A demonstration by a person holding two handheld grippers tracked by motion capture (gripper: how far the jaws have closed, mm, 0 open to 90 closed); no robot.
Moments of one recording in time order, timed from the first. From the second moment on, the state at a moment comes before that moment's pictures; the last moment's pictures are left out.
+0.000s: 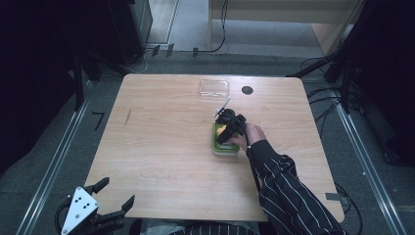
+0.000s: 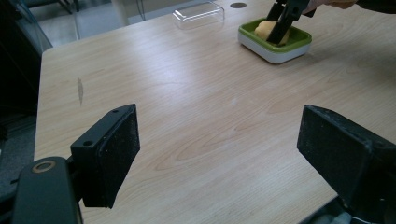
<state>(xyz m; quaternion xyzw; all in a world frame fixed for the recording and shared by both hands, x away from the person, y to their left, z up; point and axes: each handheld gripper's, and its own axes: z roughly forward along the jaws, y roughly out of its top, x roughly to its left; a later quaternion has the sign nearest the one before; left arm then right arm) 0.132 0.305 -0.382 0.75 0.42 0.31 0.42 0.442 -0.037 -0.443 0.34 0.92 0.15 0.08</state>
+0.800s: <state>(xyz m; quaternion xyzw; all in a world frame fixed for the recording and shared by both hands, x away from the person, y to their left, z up) 0.143 0.299 -0.382 0.76 0.40 0.30 0.42 0.427 -0.062 -0.433 0.36 0.92 0.14 0.09</state>
